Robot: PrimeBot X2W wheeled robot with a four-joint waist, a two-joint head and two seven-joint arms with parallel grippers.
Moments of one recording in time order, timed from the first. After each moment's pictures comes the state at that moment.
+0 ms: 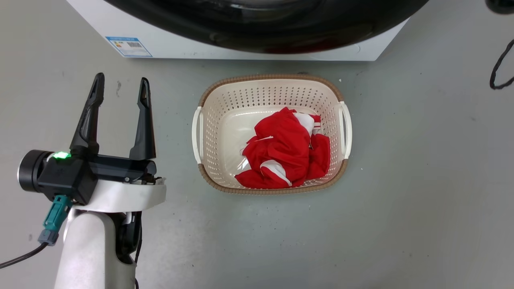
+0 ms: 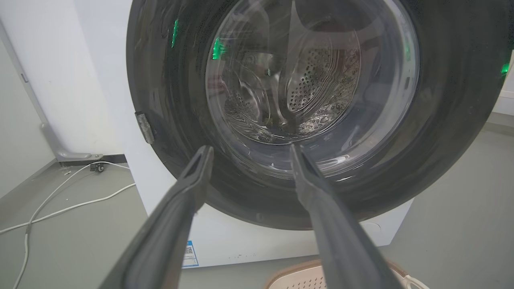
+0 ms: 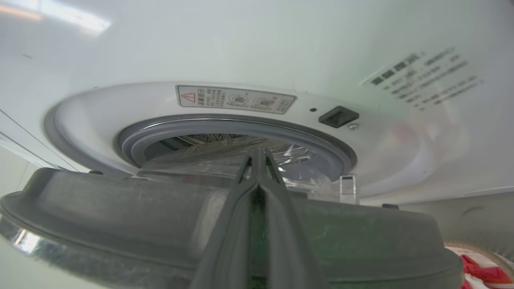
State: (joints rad) left arm -0.31 0.10 0.03 -0.08 -0.09 -0.13 -0.26; right arm -1.38 -0.22 0.06 0.99 1.28 0.13 0.48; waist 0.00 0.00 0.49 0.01
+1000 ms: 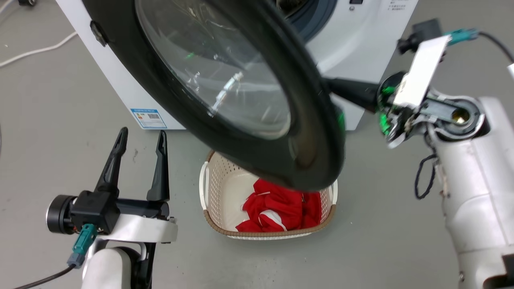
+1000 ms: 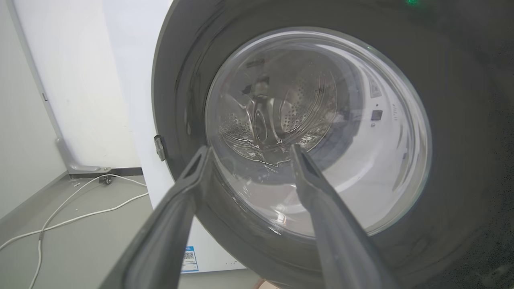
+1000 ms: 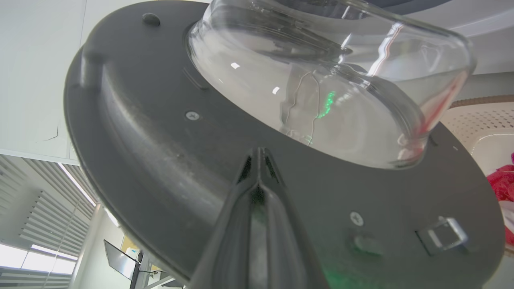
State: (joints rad) left arm -0.17 0.07 0.02 -0.01 -0.06 -0.13 -0.26; right arm -0.88 -0.10 0.11 0.61 1.41 0.13 0.93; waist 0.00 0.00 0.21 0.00
